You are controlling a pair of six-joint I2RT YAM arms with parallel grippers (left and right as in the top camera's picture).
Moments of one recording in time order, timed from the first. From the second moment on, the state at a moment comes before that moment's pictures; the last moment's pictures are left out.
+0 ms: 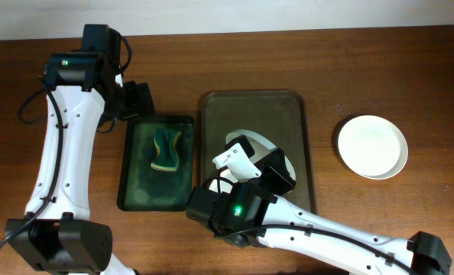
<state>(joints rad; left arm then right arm) -0.06 1.78 1.87 -1.41 -0.08 -0.32 1.14 1.59 1.39 -1.48 1.17 0.57</state>
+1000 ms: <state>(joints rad) -0.06 1.78 1.87 -1.41 -0.07 -0.32 -0.55 1.62 1.39 -0.98 -0.22 0.28</state>
